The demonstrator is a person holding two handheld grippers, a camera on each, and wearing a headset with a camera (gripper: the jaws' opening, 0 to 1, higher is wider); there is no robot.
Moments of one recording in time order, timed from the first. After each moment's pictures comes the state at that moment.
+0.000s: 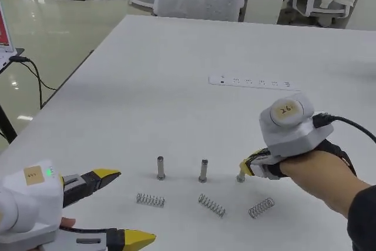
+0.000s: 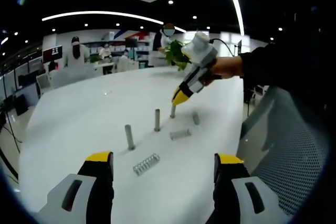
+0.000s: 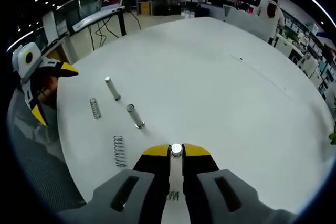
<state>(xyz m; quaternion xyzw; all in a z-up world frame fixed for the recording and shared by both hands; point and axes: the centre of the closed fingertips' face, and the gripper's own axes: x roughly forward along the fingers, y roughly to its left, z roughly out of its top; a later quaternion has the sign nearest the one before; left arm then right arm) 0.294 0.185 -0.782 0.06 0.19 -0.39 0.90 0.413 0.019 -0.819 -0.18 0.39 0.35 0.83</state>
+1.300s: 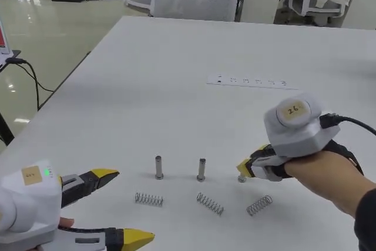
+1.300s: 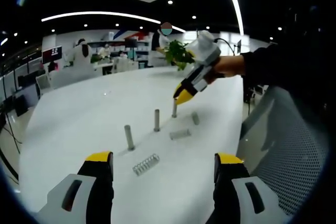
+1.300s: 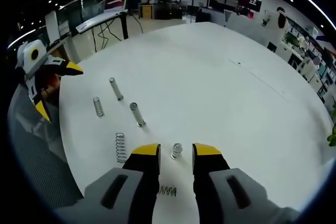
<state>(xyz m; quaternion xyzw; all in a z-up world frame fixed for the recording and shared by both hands) 0.293 0.184 -0.781 0.07 0.19 -0.39 0.90 0.407 0.012 -0.808 -0.19 0.36 0.36 0.84</state>
